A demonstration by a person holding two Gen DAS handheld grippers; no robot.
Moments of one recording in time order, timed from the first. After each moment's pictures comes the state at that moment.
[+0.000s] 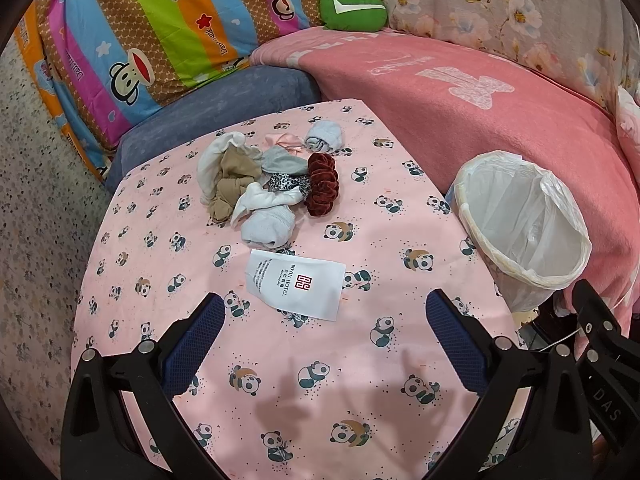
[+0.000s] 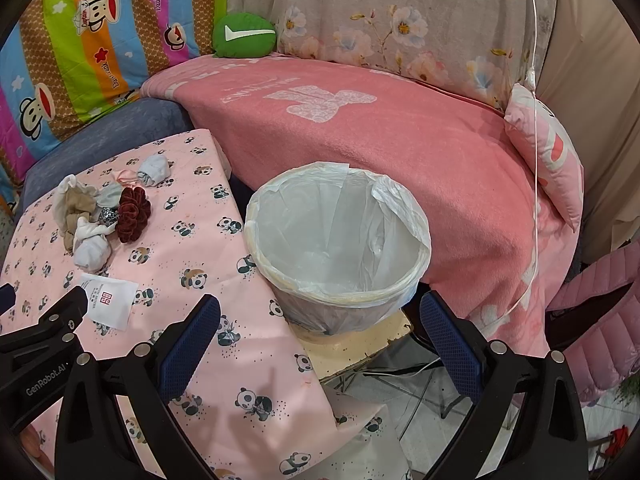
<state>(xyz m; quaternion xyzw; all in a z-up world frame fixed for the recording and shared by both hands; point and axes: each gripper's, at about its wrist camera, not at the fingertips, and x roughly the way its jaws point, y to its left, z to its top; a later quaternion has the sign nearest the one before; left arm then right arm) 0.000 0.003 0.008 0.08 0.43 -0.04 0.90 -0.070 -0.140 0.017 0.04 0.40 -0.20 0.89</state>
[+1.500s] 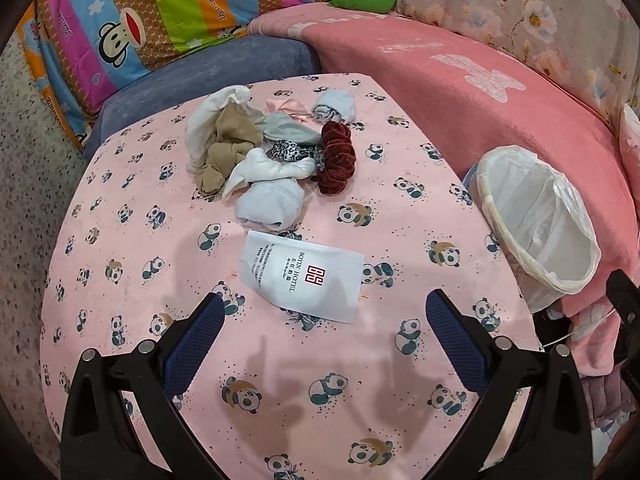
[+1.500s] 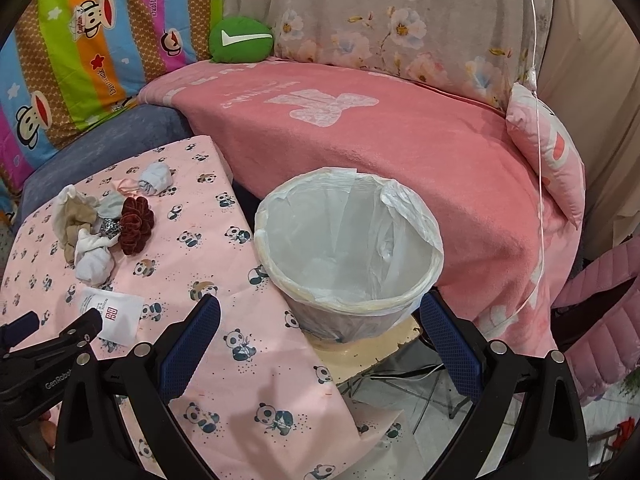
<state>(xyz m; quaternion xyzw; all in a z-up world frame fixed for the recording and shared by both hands) 0.032 0.043 -0.030 0.02 0.47 -0.06 0.88 -0.053 -0.126 0.014 0.05 0.39 -0.20 0.90</state>
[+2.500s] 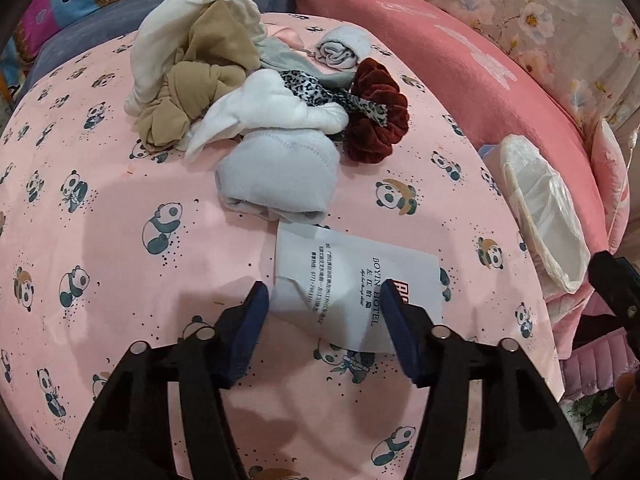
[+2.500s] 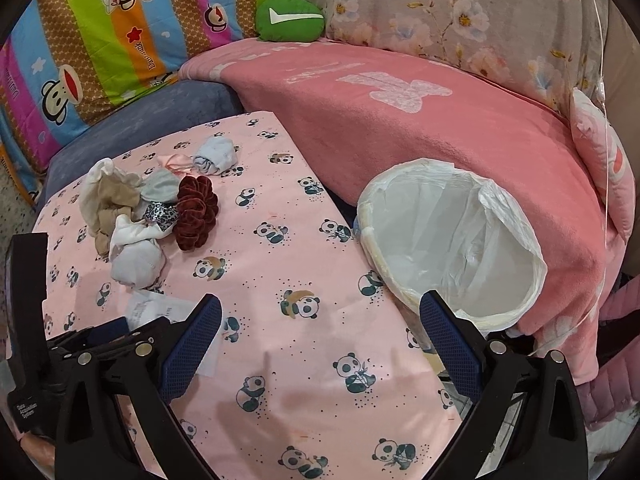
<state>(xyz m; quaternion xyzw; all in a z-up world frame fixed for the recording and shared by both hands) 0.092 0.101 -0.094 -0.05 0.54 -0.18 0.82 0.020 -0.053 -0.021 0.05 0.42 -0.14 0.90</state>
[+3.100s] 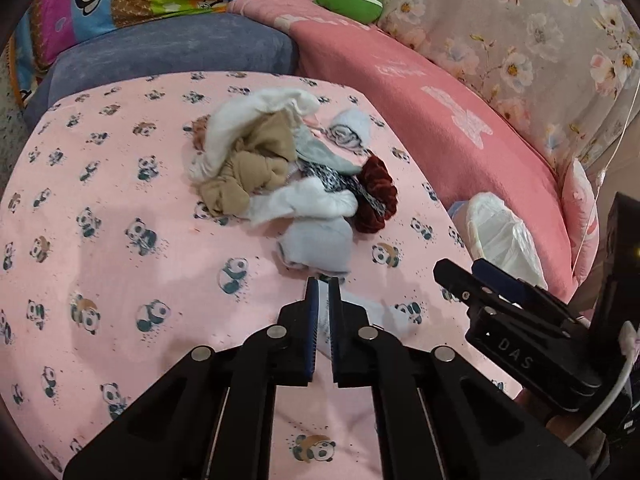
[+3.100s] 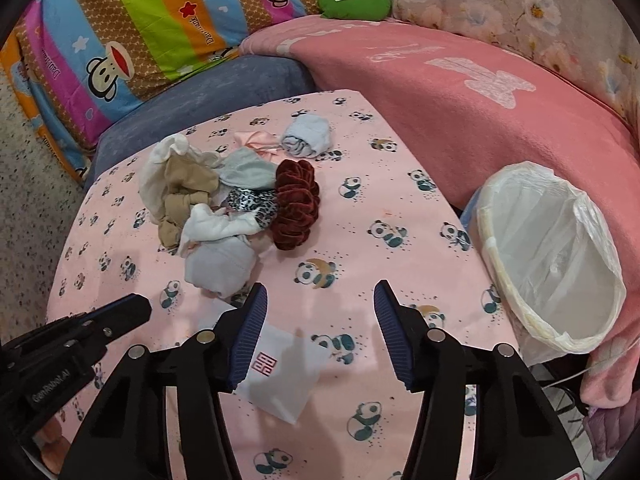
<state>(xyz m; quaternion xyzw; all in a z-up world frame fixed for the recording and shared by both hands) 0.091 0.158 -0.025 -0.10 0.47 -0.19 0.86 0.073 0.008 -0.033 0.07 0.45 -0.02 0.89</state>
